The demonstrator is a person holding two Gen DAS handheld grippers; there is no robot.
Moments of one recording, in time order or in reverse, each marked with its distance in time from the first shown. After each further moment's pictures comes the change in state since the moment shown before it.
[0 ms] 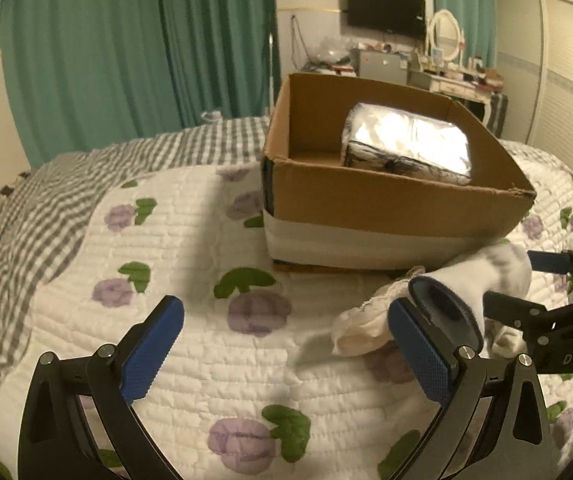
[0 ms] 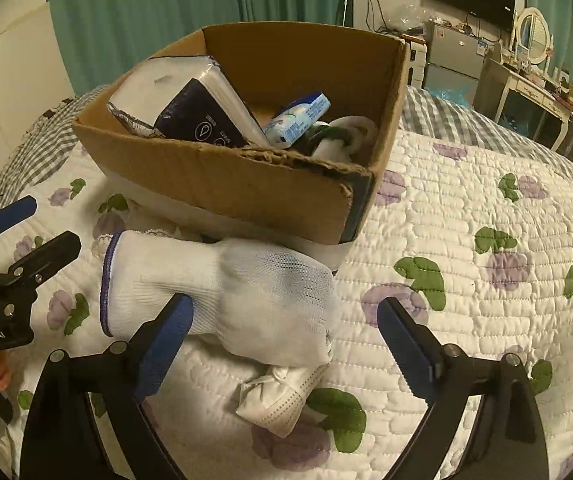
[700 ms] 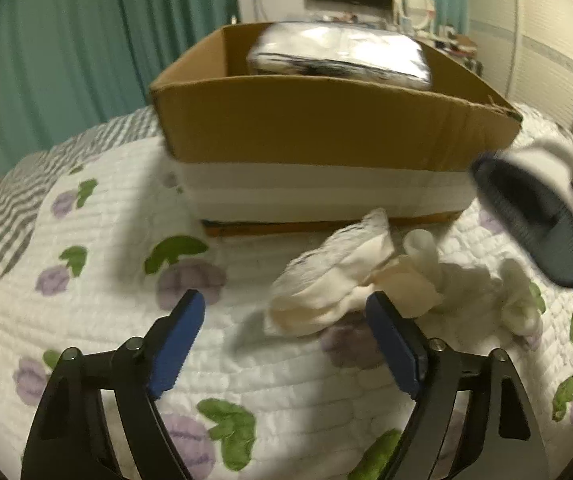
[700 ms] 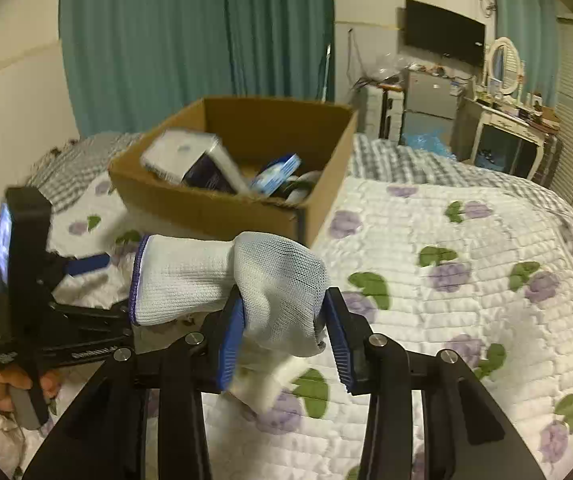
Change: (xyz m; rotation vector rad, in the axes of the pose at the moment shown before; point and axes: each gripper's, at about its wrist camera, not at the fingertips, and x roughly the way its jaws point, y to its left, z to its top) left arm 0.030 -0.040 -0.020 0.110 0.076 -0.071; right arm -0.073 -0.010 -0.029 0.035 -0.222 -0.044
